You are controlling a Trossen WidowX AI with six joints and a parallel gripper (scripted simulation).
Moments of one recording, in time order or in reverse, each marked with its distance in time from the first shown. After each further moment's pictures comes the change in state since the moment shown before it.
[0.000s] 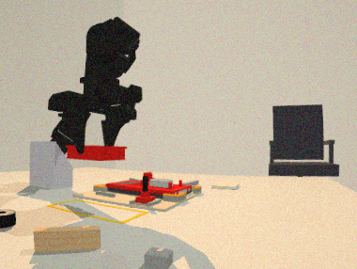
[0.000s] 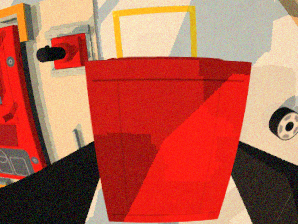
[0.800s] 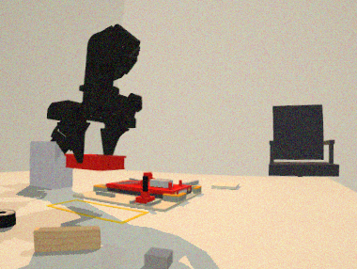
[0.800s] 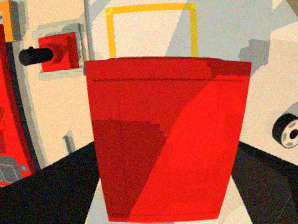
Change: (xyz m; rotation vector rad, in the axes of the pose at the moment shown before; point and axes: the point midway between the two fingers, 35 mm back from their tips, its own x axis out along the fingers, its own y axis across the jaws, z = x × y) arm 0.017 -0.003 0.002 -0.011 0.004 -0.010
